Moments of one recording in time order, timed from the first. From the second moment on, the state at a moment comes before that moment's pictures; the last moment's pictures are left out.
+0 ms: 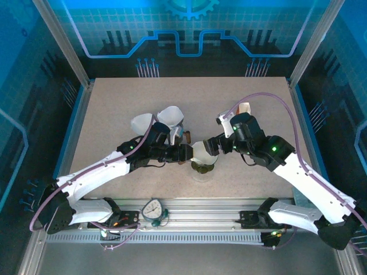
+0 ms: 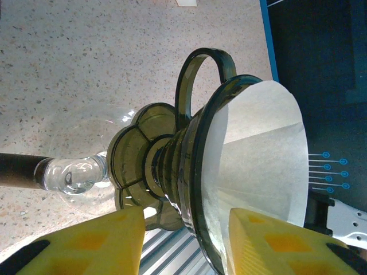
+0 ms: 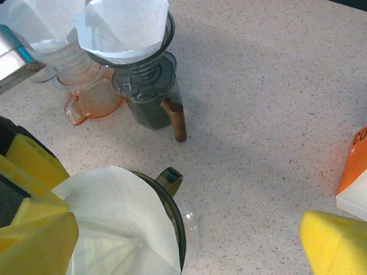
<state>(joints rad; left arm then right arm) -0.74 1.24 0.90 -0.34 0.37 -0.84 0.71 1.04 1.13 -0.79 0.09 0.17</state>
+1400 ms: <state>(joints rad) -0.47 0.82 0.90 -0.54 -0.02 -0.74 0.70 0.74 0.83 -0.49 0.21 0.20</state>
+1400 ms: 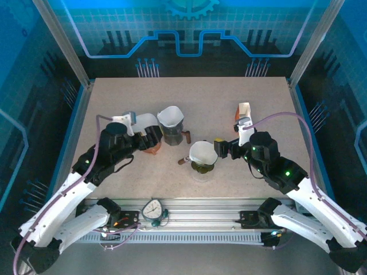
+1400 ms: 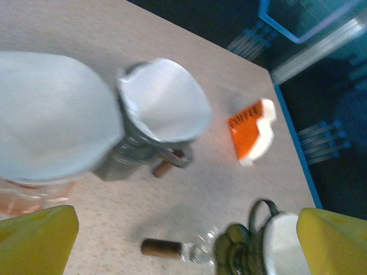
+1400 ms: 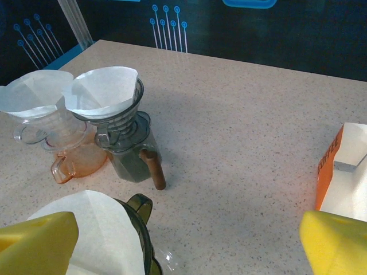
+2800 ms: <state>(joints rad) 0.09 1.70 0.55 0.49 0.37 -1.24 0.69 0.70 0.81 -0.47 0.18 0.22</state>
